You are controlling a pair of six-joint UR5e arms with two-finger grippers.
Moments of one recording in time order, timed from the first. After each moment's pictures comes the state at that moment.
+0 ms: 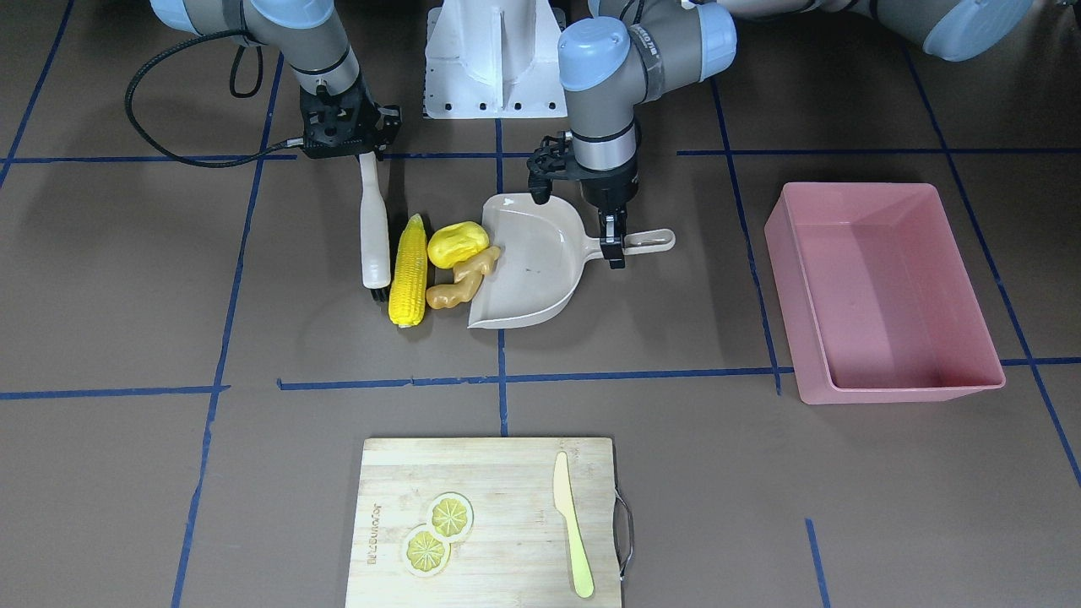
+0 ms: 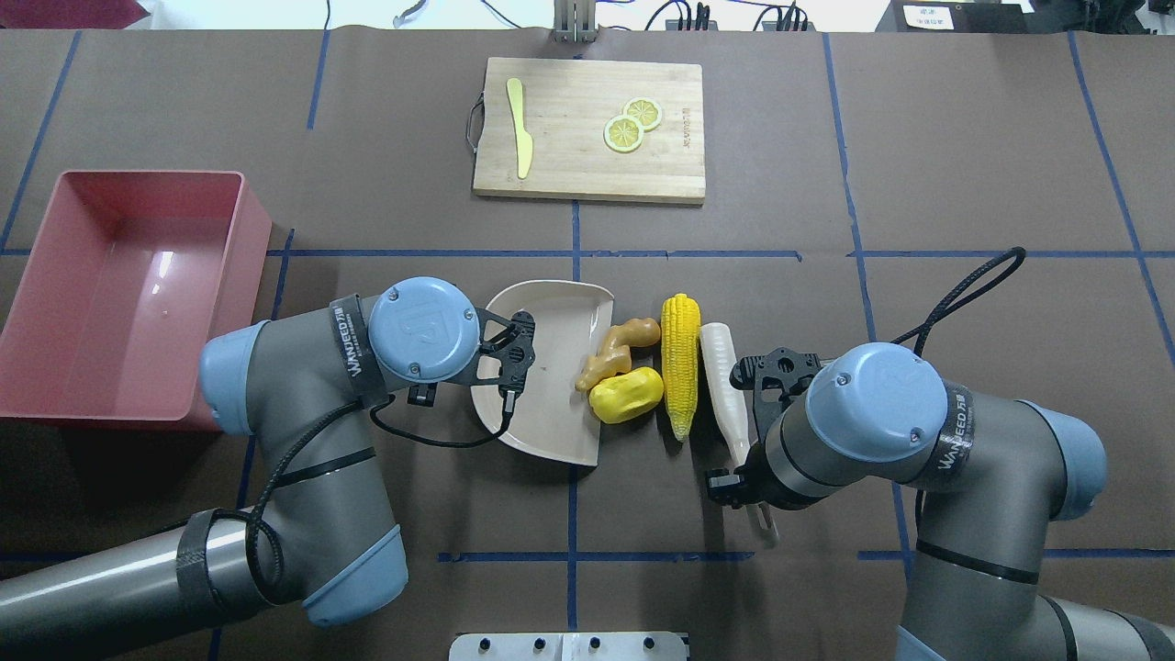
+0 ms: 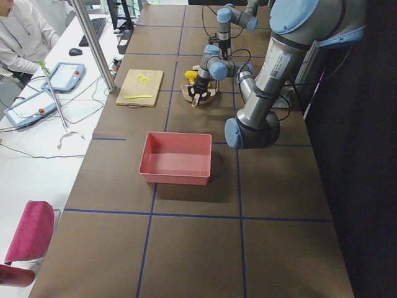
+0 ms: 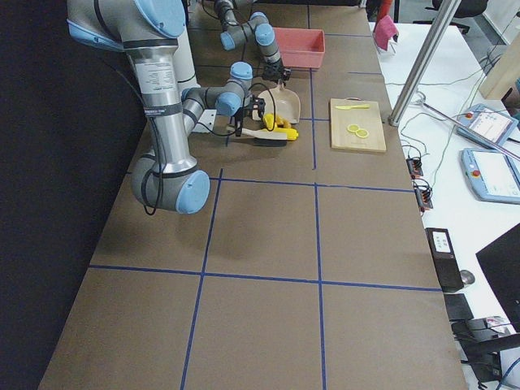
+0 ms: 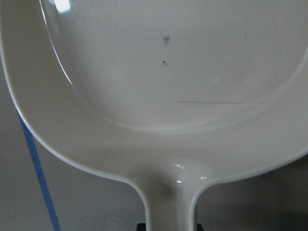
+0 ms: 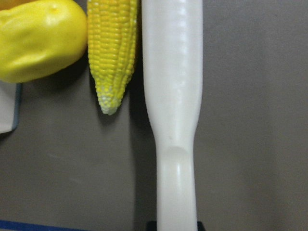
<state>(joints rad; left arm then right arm) -0.44 -2.22 -1.74 -1.40 -1.53 0.47 0.37 -1.29 2.06 -1.57 1.93 1.24</state>
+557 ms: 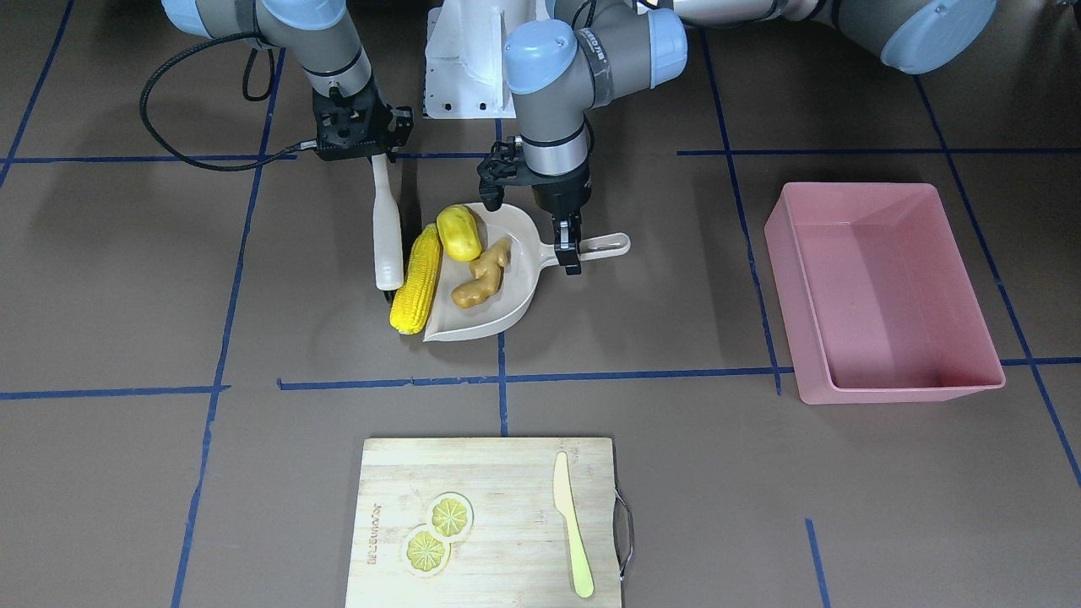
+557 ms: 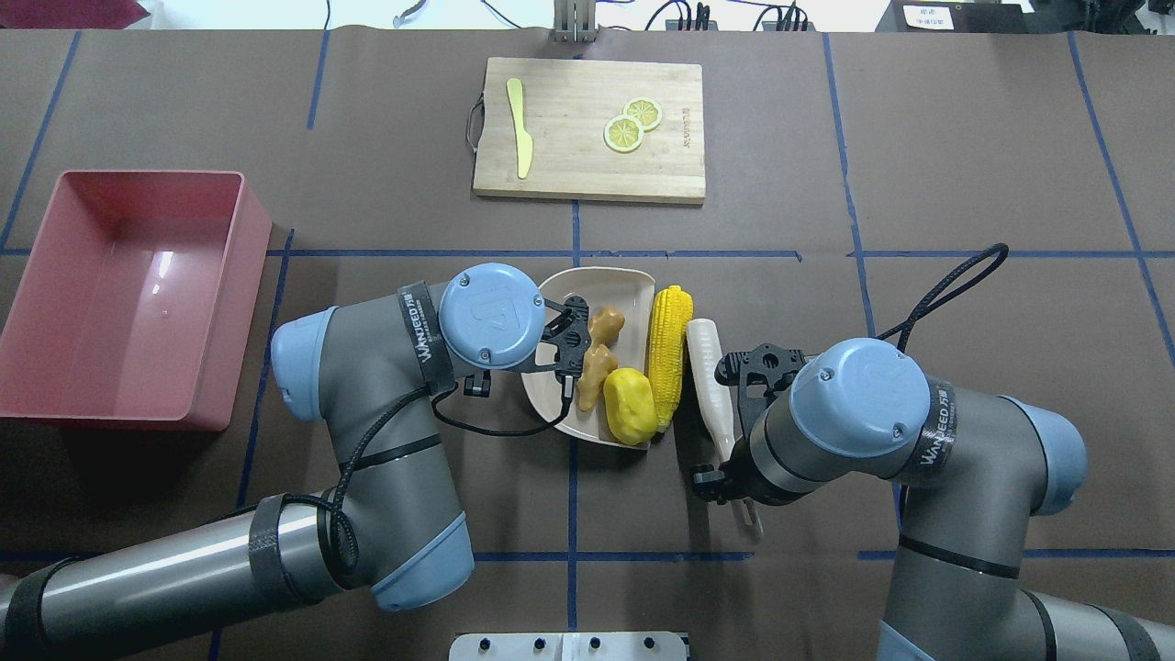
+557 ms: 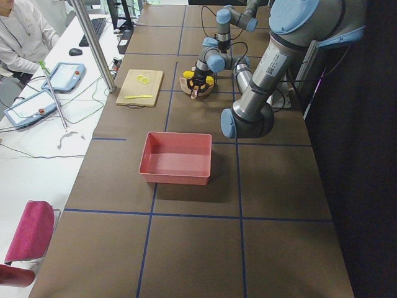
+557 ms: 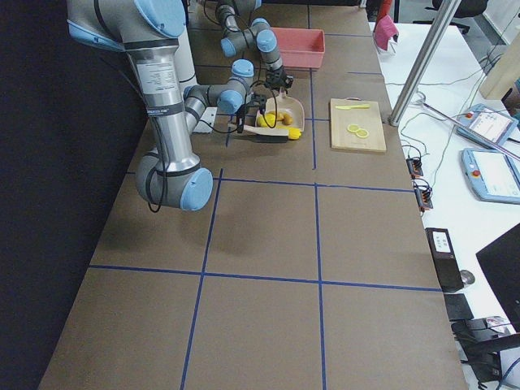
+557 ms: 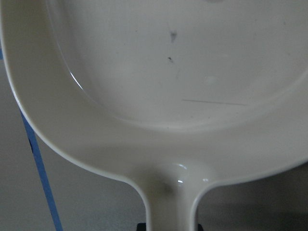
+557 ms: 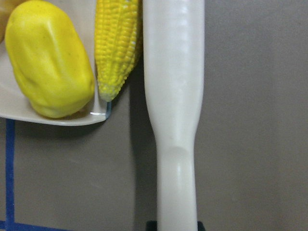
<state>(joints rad) -0.43 -2.34 -1.64 -1.41 -1.53 0.38 0.37 -1.26 2.04 -1.56 1.93 1.24</state>
